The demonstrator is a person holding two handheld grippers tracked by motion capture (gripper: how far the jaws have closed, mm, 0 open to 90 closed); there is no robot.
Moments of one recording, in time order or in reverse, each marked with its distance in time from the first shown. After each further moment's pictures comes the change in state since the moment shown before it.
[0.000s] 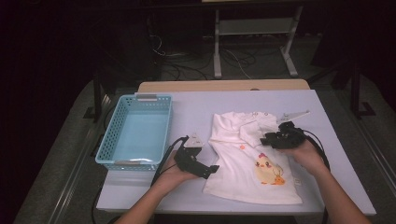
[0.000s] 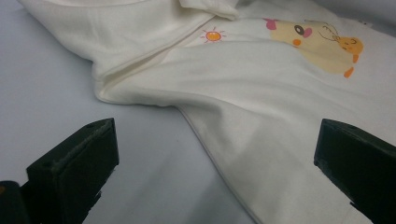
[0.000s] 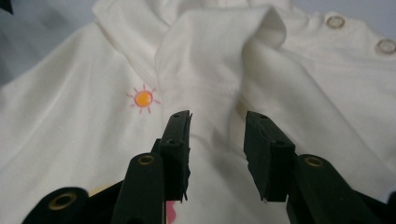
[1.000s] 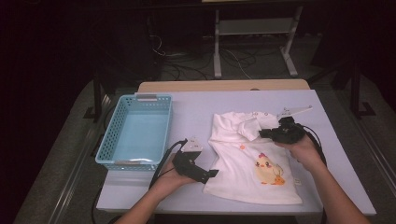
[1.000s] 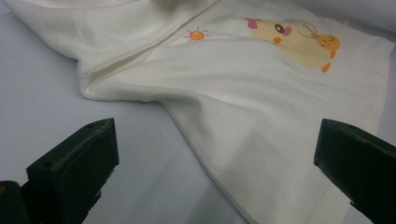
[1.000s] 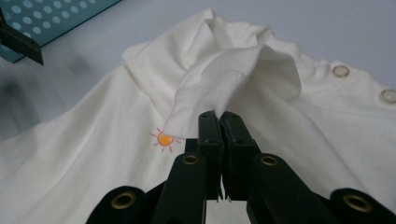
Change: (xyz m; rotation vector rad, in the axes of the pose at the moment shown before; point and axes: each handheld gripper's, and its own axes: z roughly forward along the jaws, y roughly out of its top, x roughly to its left) left arm -0.007 -0.005 -0.008 -0.022 -0.023 0.014; right arm 0.004 0.022 -0.008 -0.099 0.061 -0.003
